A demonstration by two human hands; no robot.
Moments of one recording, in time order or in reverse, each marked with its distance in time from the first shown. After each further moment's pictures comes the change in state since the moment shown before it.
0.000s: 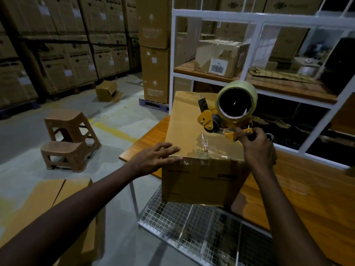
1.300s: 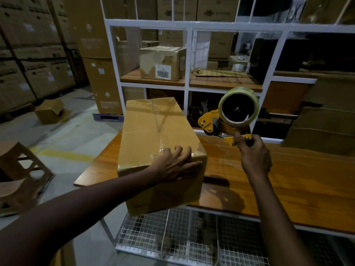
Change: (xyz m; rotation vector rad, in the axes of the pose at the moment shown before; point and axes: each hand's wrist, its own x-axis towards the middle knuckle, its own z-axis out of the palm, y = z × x) left_hand 0.176 0.082 0.036 0.334 -0.429 0.194; right_hand -0.015 0.078 -0.078 0.034 0.241 0.221
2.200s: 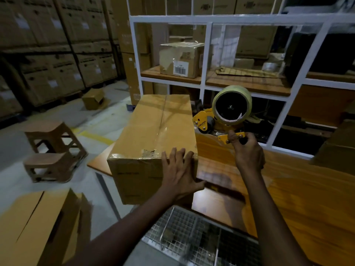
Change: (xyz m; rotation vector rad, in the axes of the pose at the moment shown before) left_hand 0.055 0.099 -0.028 -0.534 0.205 -0.905; right_hand 0.067 0.034 0.018 0.067 -0.182 -0.097
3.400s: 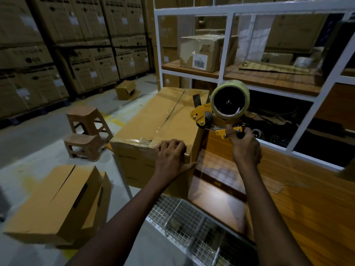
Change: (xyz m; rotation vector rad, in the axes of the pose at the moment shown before) left_hand 0.001 -0.002 0.003 0.109 0.217 -0.125; right_hand 0.021 0.016 0.000 0.138 -0.213 -0.037
